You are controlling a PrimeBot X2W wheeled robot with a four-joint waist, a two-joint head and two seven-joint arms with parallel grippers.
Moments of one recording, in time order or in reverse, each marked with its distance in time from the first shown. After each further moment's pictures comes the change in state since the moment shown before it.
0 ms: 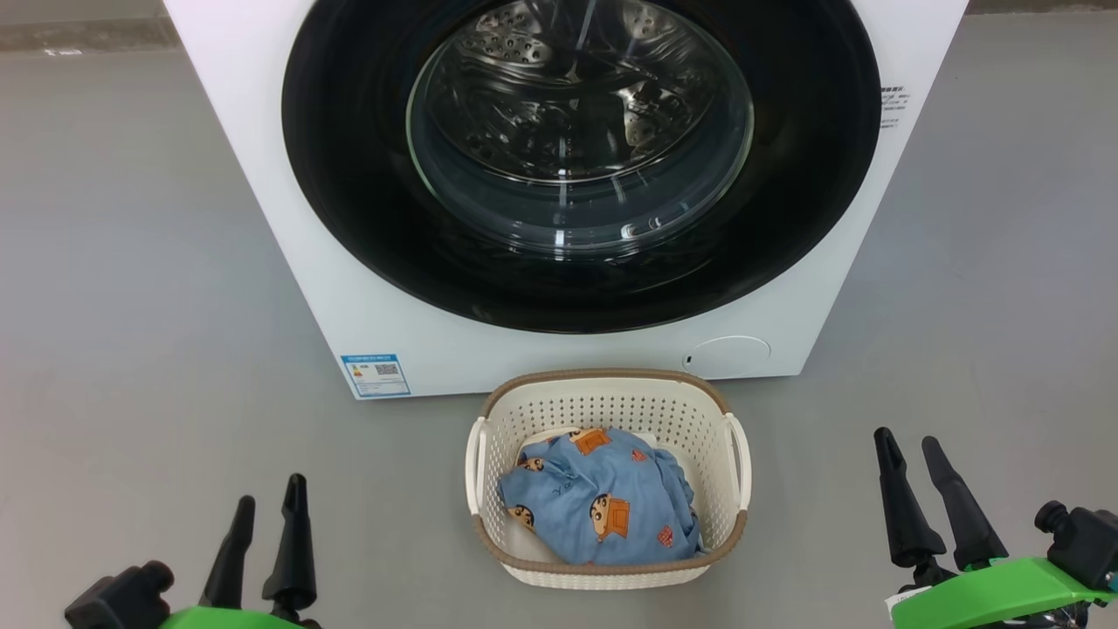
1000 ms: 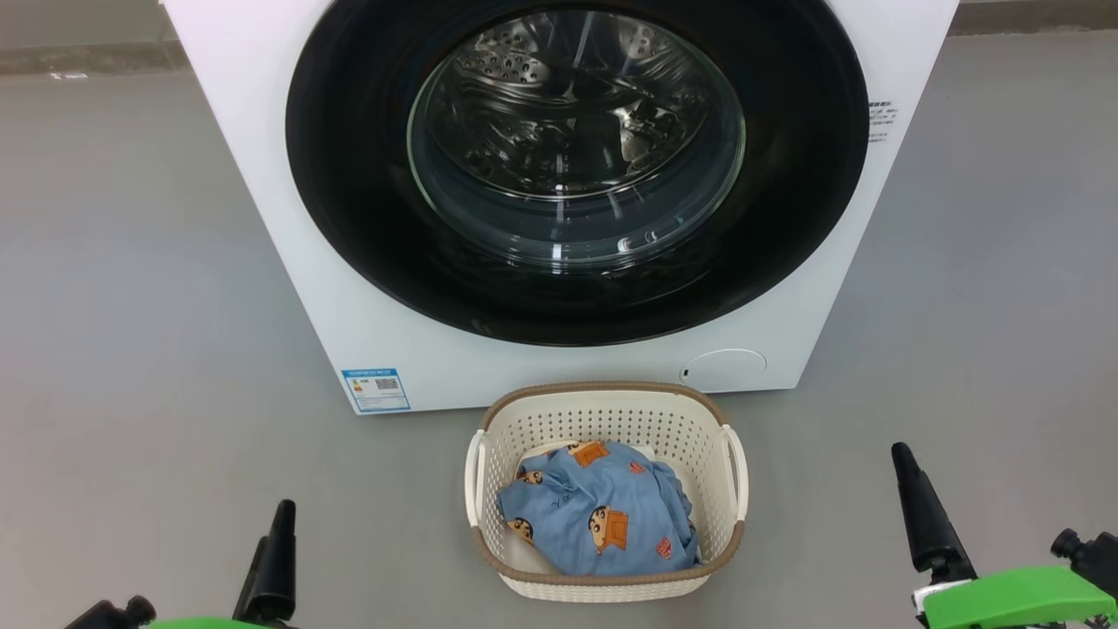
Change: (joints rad) left arm -0.017 -0.005 0.019 0.103 -0.495 0.004 0.088; right arm -0.019 0.014 -0.019 0.097 0.501 0.000 0.085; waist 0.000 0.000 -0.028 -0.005
